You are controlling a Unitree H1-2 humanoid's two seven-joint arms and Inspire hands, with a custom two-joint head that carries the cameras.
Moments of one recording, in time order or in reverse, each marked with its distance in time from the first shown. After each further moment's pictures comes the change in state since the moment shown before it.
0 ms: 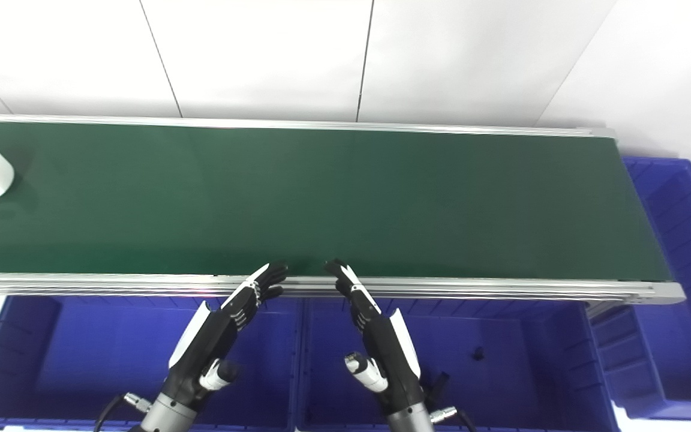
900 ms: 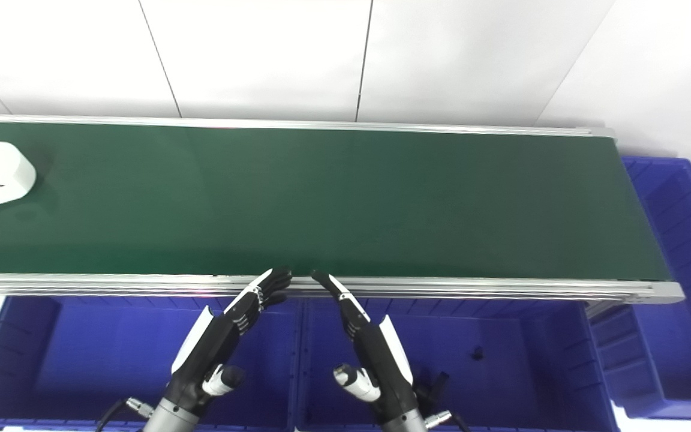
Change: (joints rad) left arm -0.002 0.023 -0.045 0.006 0.018 0.000 0.055; right arm 0.012 -0.015 0.023 -0.008 -0.025 0.000 0.038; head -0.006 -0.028
